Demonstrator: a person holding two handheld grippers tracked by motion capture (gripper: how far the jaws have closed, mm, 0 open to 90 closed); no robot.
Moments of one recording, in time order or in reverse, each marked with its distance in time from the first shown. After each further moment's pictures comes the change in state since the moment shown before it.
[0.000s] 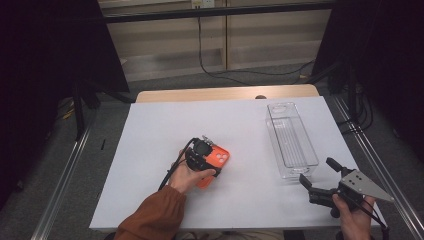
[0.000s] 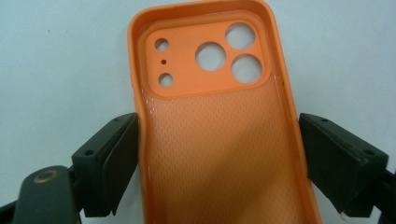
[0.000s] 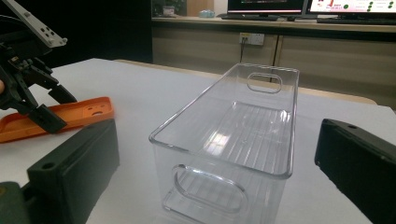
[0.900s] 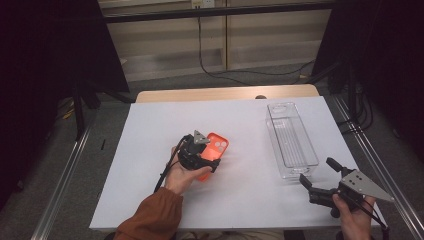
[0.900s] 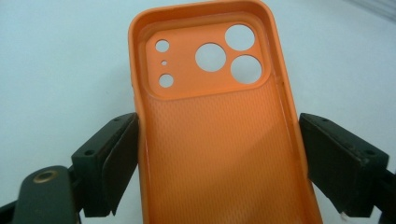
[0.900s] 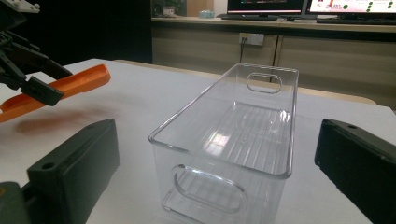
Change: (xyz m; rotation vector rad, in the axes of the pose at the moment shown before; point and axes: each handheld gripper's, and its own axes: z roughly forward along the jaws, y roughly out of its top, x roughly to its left) left arm 0.000 -0.007 -0.031 -0.267 0.061 0.024; right arm 0.000 0.000 0.000 0.001 0.000 0.001
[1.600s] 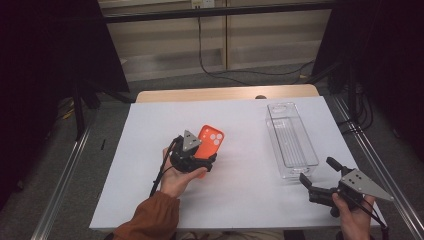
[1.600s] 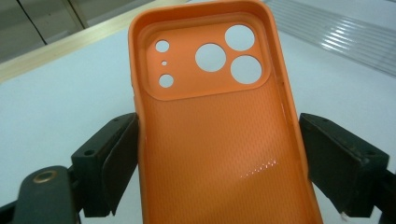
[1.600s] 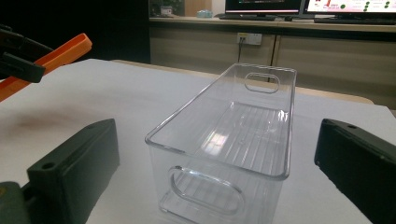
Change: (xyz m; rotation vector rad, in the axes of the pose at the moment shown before) left arm -0.003 -0.009 -0.029 -0.195 0.064 0.002; right arm -0.001 0.000 0.002 -0.004 -0.010 -0.001
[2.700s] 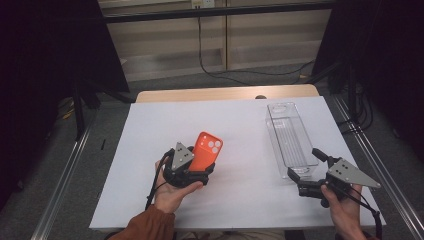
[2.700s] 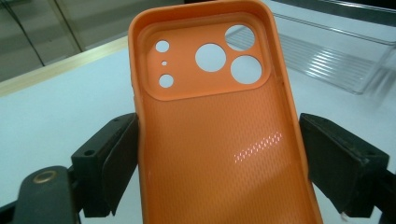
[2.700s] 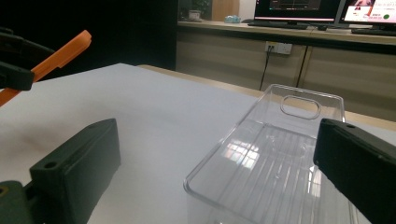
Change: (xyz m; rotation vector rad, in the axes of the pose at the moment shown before) left arm -0.023 -0.014 -0.036 -0.109 -0.032 0.001; right arm 0.014 0.023 0.025 -0.006 0.114 -0.043
